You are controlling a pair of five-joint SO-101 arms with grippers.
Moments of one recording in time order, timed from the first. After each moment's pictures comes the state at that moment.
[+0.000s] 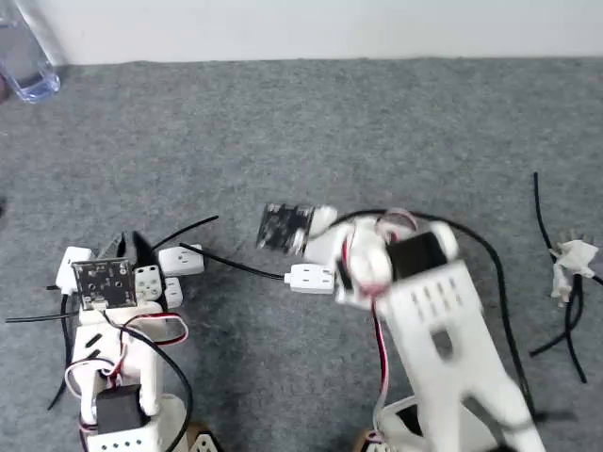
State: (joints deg) left arm -12.8 -103.9 90.0 43.6 7.1; right arm -26.5 -38.0 23.5 88.9 52.6
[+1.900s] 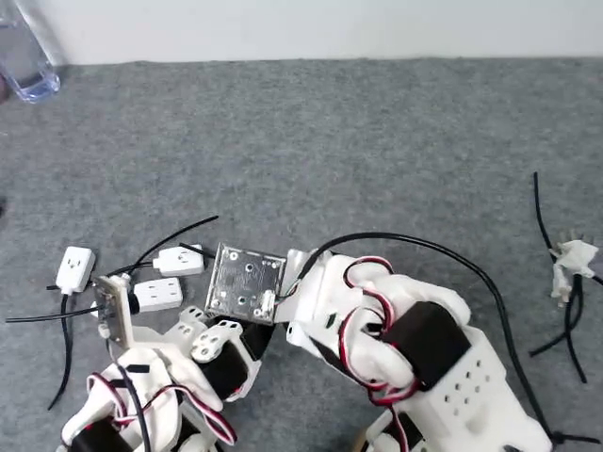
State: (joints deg) left arm 36.8 -103.9 66.5 64.0 46.7; right arm -47.3 -46.3 16.0 88.7 37.4
